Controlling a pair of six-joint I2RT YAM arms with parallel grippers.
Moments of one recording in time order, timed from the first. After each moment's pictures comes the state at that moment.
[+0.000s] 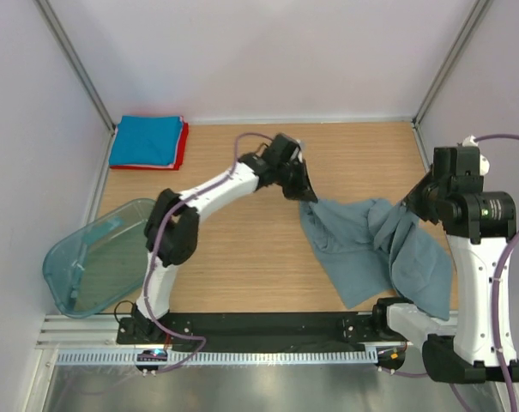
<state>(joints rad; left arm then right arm) -0.77 2.14 1.81 -0.46 0.40 -0.85 0.02 1.03 1.57 -1.39 0.22 0.67</state>
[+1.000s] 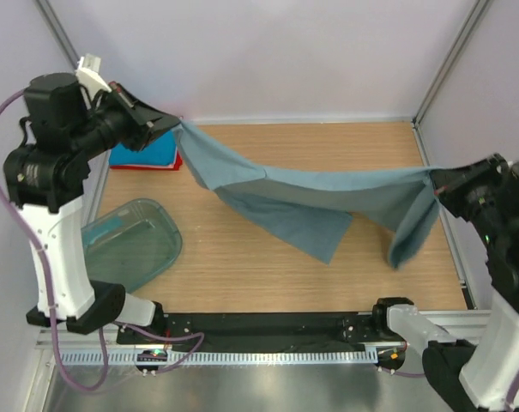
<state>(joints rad) -0.17 1.48 2.37 -1.24 0.35 -0.87 0.02 1.05 2.05 -1.37 0.16 0.71</state>
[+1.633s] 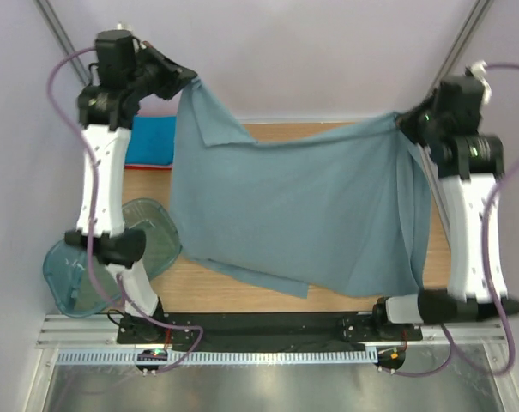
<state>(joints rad) -0.16 1.76 2.50 -1.01 0.23 -0.94 0.02 1.23 1.82 -0.99 0.15 0.76</state>
